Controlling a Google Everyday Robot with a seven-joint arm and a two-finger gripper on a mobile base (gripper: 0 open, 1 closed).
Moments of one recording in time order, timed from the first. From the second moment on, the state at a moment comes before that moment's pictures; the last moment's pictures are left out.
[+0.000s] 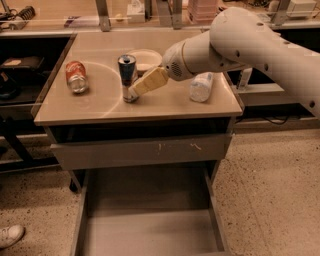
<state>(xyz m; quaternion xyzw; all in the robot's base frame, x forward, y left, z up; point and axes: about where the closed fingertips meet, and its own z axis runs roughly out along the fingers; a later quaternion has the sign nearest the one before) 0.662 0.014 0.904 -0.45 0.75 0.20 0.44</state>
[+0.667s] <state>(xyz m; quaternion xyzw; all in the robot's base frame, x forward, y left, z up) 0.688 0.061 0.874 -0.46 0.74 0.21 0.45</state>
